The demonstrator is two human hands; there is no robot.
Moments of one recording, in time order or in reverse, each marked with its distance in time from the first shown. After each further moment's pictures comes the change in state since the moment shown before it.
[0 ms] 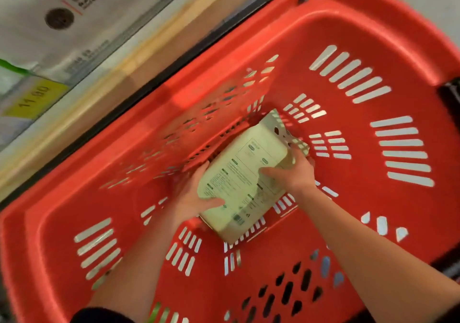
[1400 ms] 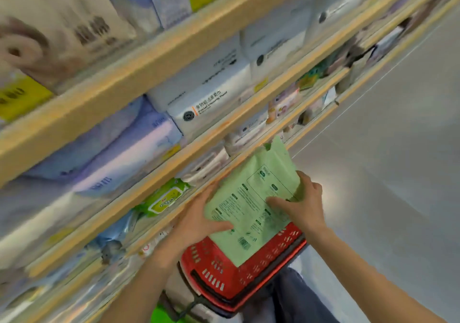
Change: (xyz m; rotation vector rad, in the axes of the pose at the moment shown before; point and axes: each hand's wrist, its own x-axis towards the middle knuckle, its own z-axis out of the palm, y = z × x) left_hand -0.383 0.238 -0.234 -0.175 0.219 0.307; right_hand -0.418 -0.170 -0.226 0.139 0.161 -0.487
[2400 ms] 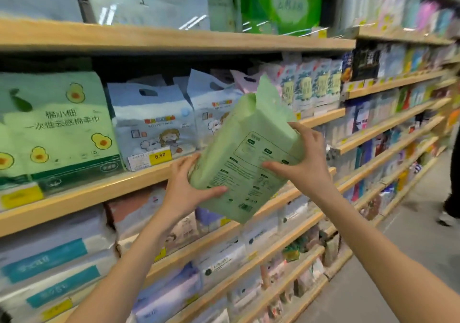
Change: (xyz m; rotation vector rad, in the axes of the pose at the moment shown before) left_hand -0.218 0.354 -0.213 -0.038 0.775 0.614; right_hand -0.214 -0.357 -0.254 0.131 0.330 -1.135
